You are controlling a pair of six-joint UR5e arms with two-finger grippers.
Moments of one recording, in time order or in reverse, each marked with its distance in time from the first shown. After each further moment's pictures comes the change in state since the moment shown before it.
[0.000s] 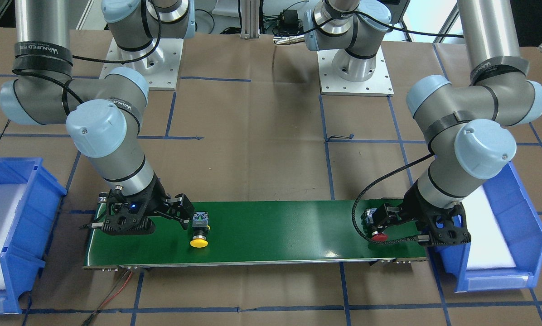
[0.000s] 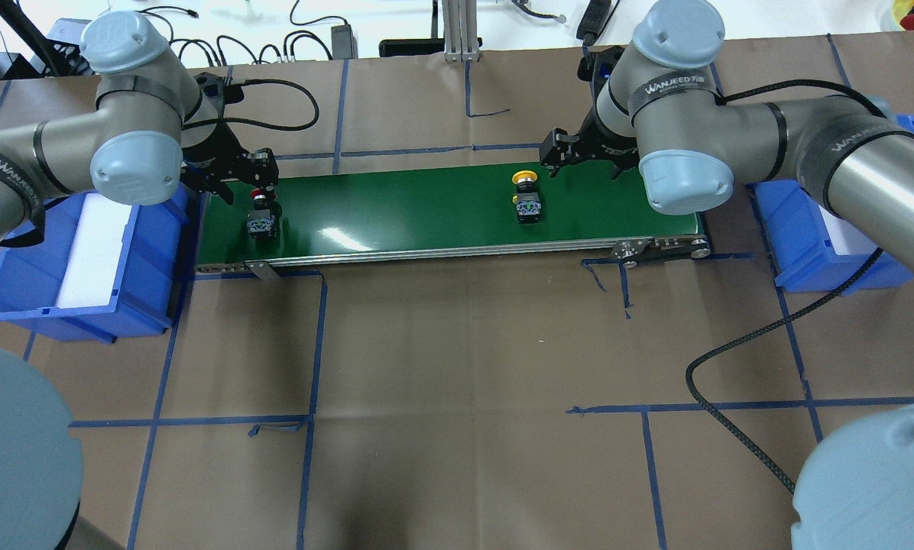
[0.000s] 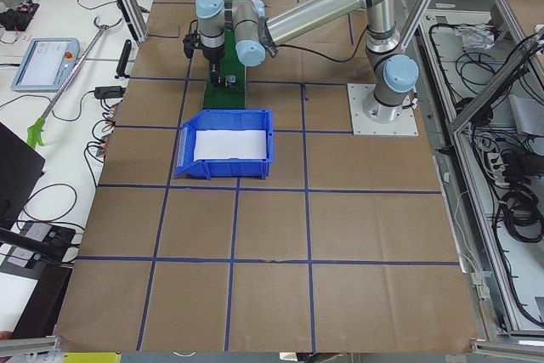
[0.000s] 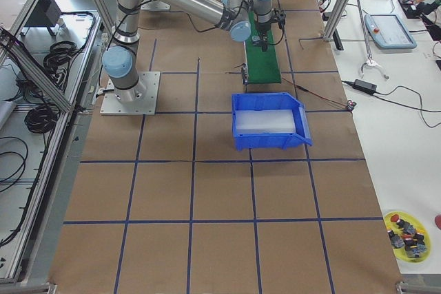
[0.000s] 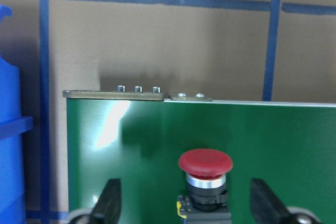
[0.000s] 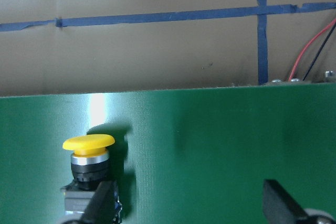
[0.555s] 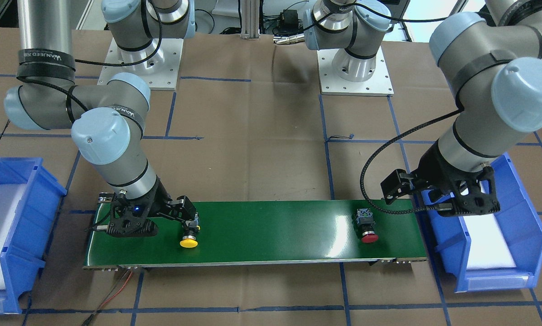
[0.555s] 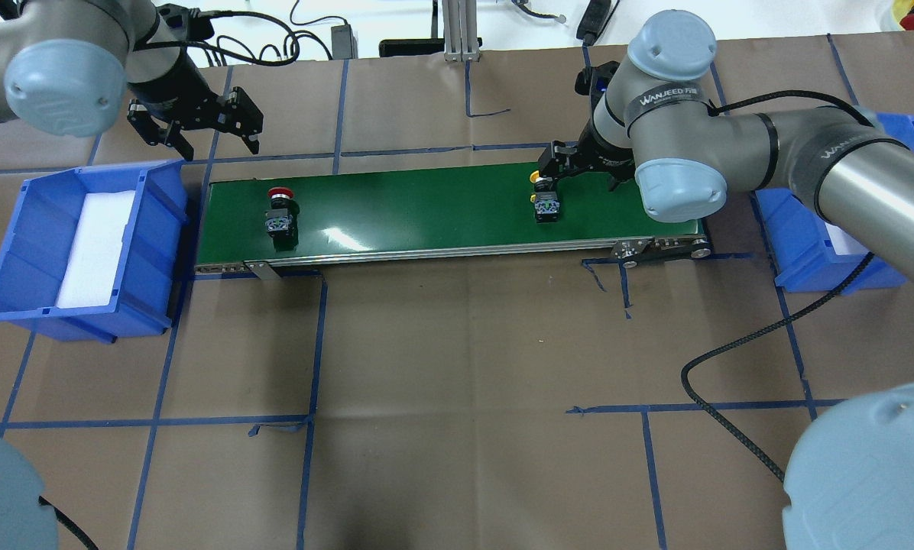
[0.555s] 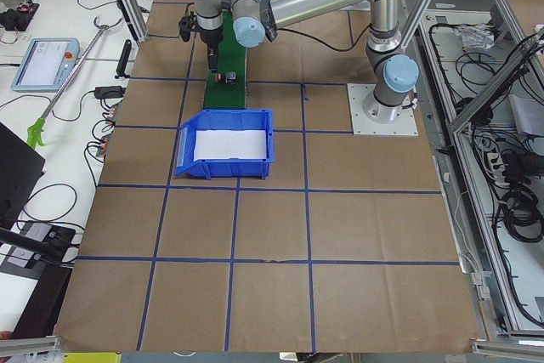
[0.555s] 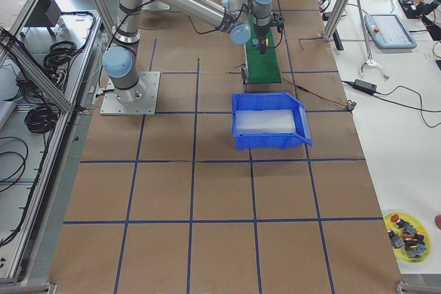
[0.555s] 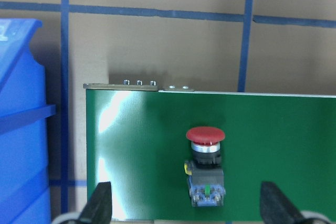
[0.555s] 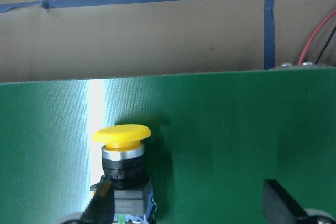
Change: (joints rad) left arm -0.026 0.103 0.147 -0.307 0.002 -0.041; right arm 0.001 0.015 0.008 0.001 -0.001 0.001
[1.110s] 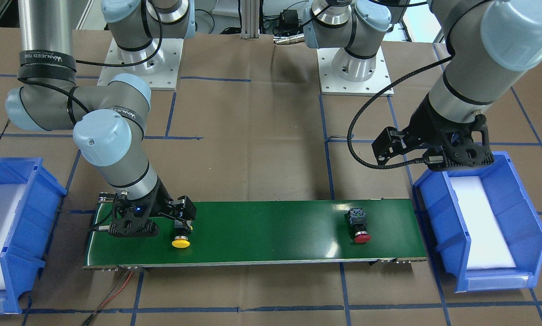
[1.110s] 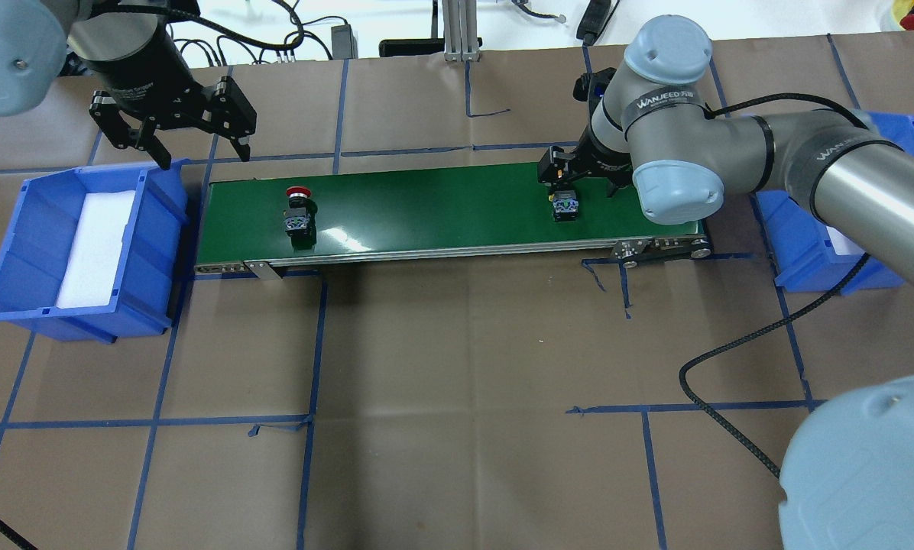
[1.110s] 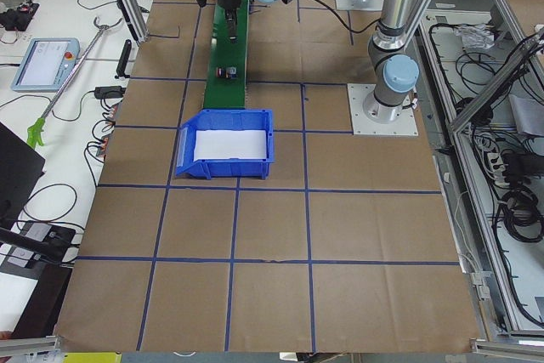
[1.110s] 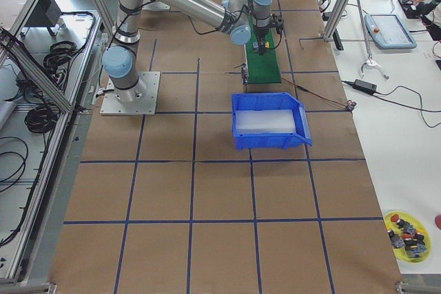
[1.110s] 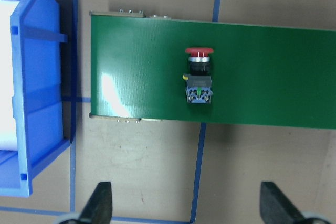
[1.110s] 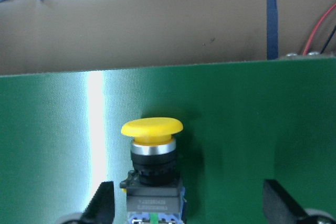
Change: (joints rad) left arm -0.057 0.128 -0.022 -0.149 0.045 -0.066; right arm 0.001 0.008 0.006 0.014 0.000 0.003
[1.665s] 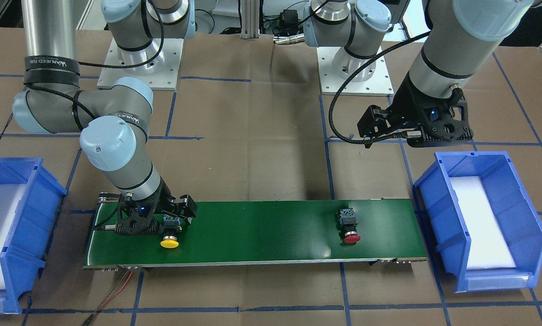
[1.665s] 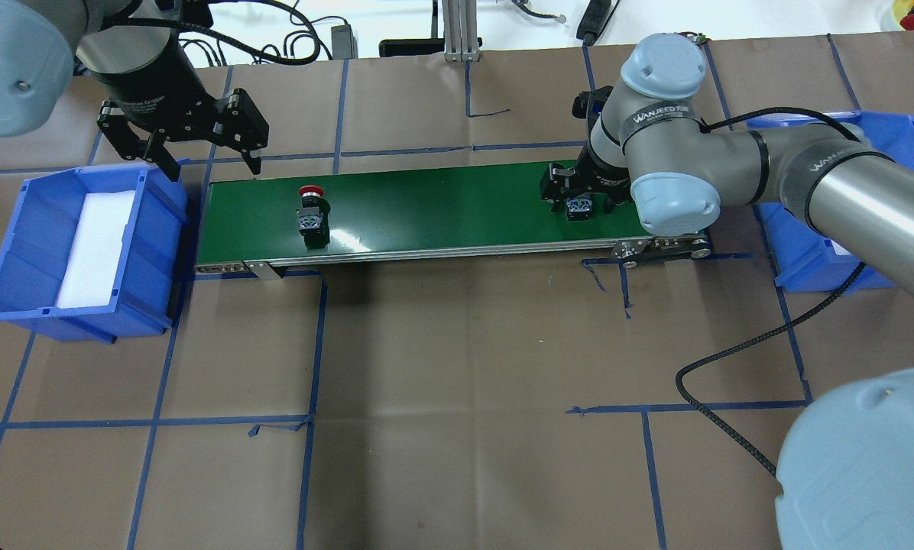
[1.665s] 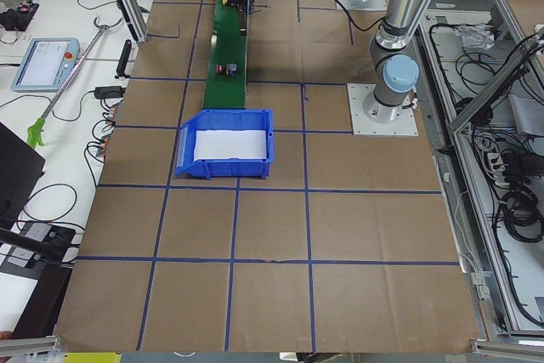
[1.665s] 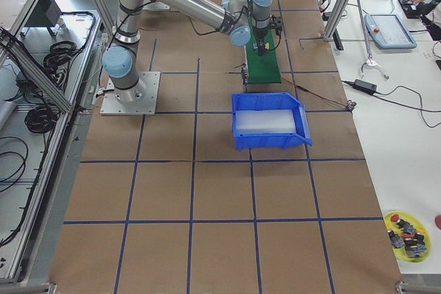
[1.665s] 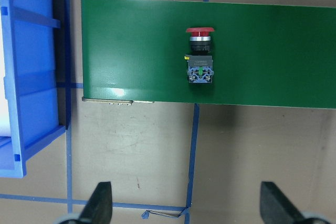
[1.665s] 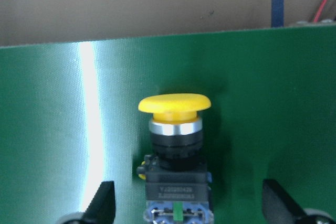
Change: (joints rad) left arm -0.026 0.036 -0.032 0.002 -0.001 -0.017; right arm 0.000 0.008 0.027 0.002 -0.006 -0.004
